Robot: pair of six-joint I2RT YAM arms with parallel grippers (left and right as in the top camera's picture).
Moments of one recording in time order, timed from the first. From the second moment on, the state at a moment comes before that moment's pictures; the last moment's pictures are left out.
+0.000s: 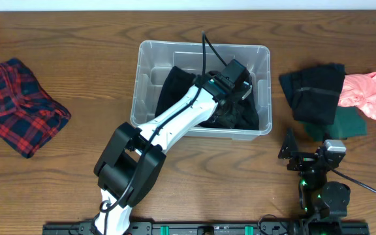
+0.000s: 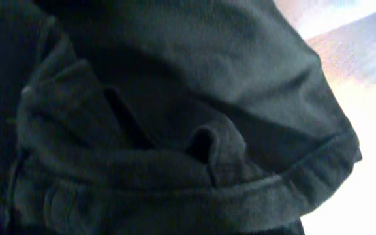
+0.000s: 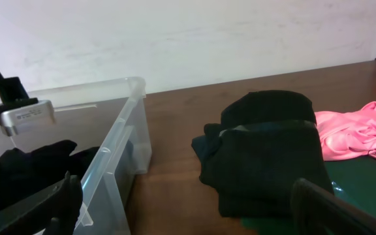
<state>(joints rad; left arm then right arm) -0.73 2.04 1.60 -0.81 0.18 -0.11 0.01 0.02 0.01 -0.07 0.04 0.20</state>
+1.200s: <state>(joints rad) -0.74 2.01 1.58 -0.72 -0.10 -0.14 0.01 0.01 0.01 -0.07 0.04 0.20</state>
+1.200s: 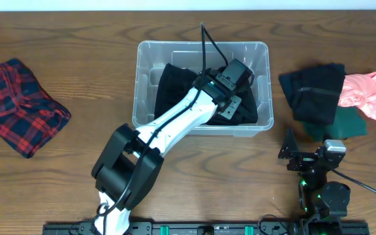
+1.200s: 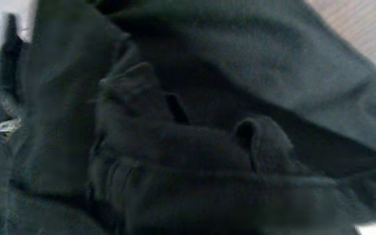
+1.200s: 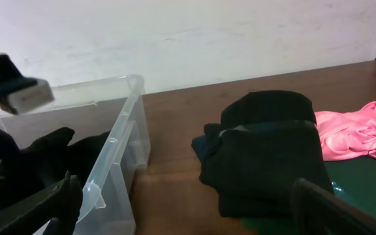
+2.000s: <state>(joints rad) -0.09 1.49 1.58 -1.09 -0.32 -0.20 0.01 0.01 0.01 -0.07 0.04 0.20</state>
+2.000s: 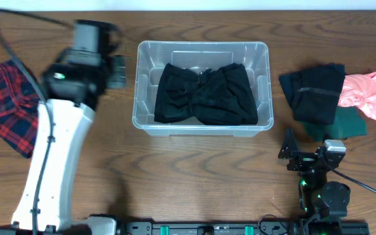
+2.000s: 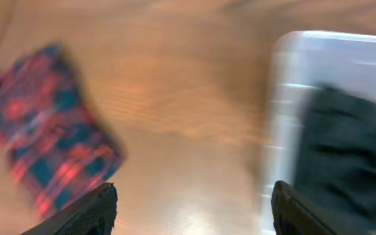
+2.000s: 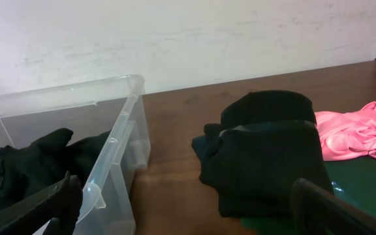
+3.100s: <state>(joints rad) 0.29 2.10 1.58 -0.97 -0.46 -0.39 0.01 0.01 0.01 -0.07 0.04 0.20</state>
